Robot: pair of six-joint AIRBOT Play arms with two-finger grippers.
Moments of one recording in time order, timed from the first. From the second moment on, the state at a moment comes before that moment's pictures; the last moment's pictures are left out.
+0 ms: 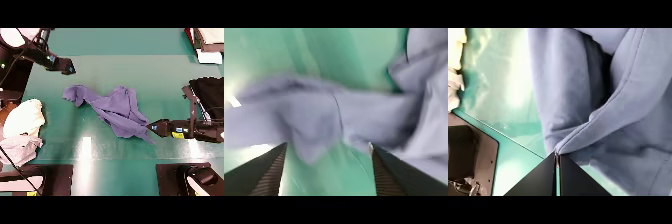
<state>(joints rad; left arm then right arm) -0.16 -1.44 1.64 1.25 -1.32 -1.40 0.31 -0.56 0.64 -0.89 1.10 1.74</state>
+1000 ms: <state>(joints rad) -0.17 -1.55 1.22 1.00 -0.94 -1.36 0.31 -0.66 0.64 -0.89 1.08 1.69</state>
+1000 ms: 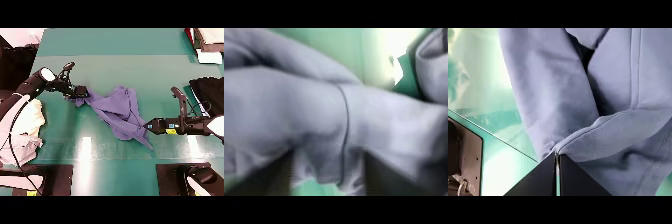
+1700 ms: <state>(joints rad) -0.17 -1.56 1.54 1.06 -1.18 -1.31 0.31 -0.77 0.86 -1.17 1.11 1.67</state>
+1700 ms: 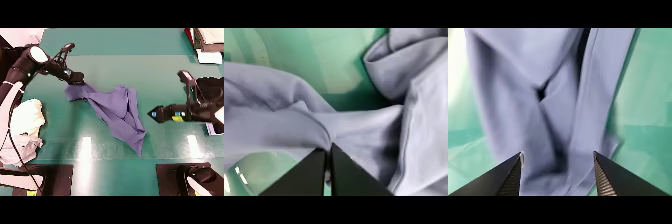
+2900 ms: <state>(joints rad) -0.17 -1.56 1.61 1.07 -1.30 -1.31 0.33 -1.91 1.79 -1.02 1.19 1.56</state>
